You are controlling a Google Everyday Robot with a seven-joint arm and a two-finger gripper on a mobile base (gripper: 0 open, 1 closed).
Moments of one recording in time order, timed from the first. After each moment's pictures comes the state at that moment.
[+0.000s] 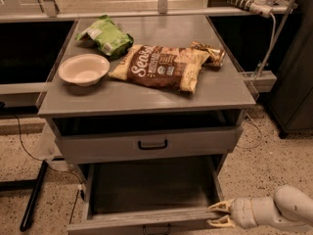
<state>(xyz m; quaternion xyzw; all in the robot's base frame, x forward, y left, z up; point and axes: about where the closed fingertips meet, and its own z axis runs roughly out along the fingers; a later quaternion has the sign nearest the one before) 0.396 -0.217 0.426 -0.63 0.63 0.24 0.37</state>
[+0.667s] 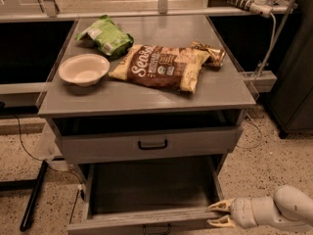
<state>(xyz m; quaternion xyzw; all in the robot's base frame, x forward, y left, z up) 0.396 -0.216 0.426 -0.63 0.63 0.24 0.37</state>
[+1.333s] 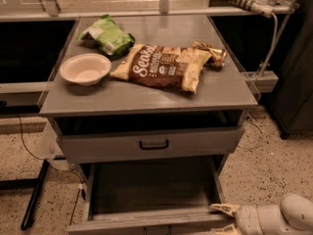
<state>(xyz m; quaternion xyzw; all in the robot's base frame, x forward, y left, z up) 0.372 -0.225 0.418 -0.64 0.62 0.26 0.38</state>
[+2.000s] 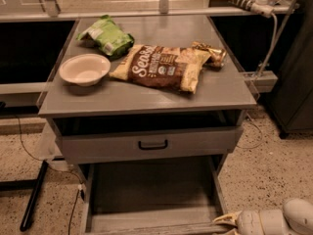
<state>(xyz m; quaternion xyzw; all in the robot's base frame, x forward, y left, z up) 0.353 -0.227 0.418 -0.64 0.62 0.27 0.37</state>
